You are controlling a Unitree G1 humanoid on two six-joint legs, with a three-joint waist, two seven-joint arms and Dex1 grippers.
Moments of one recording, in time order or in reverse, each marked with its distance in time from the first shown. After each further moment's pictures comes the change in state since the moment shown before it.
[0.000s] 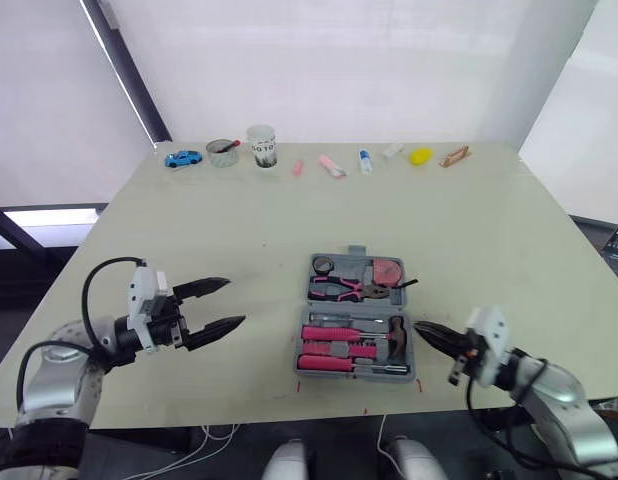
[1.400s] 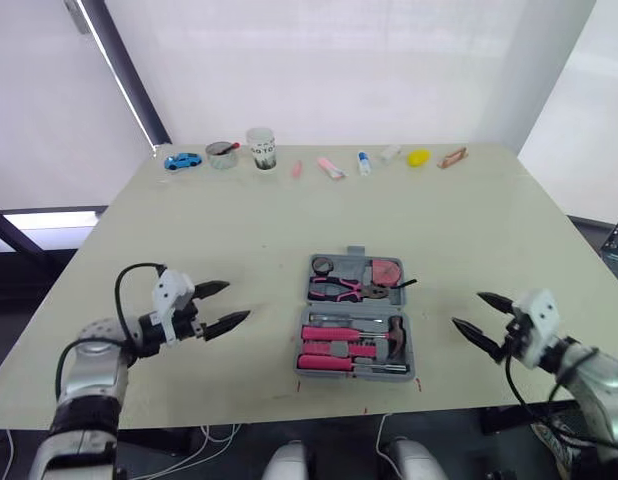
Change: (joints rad) left arm -0.288 -0.065 -0.100 0.398 0.284 -0.128 0.006; right arm -0.244 -0.129 -0.023 0.221 -0.041 0.066 0.022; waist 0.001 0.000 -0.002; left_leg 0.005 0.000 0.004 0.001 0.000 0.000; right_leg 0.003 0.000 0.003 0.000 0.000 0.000
